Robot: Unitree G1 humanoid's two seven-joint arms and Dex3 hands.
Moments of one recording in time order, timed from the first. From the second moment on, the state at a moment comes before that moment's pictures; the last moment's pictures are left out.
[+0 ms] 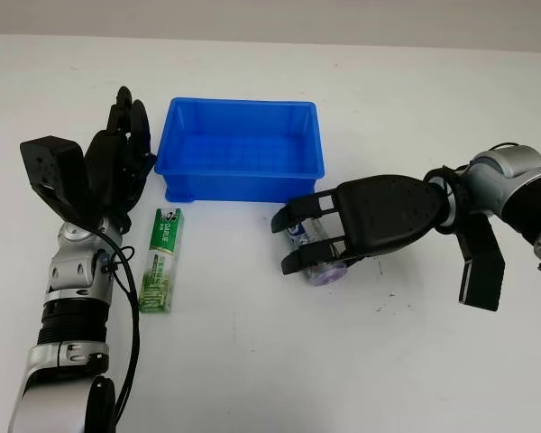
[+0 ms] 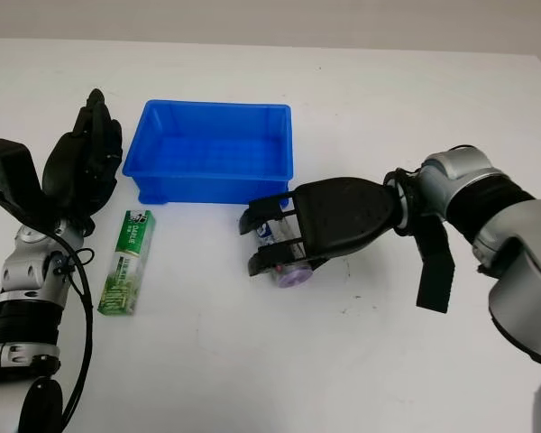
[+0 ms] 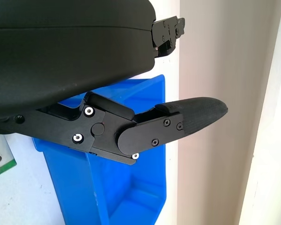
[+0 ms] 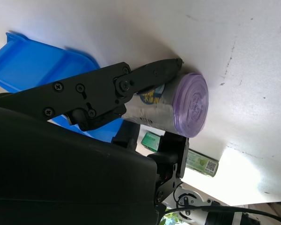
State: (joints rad) left arm -0.61 0.29 0.23 0.42 -0.22 0.11 -0.18; right arm -1.28 -0.77 1.24 0.91 -1.74 -0.95 -1.53
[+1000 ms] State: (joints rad) left arm -0.61 0.29 0.23 0.43 -0.22 0.11 -0.19; right arm -1.18 -0.75 0.91 0.97 -0.39 -1.16 -0.04
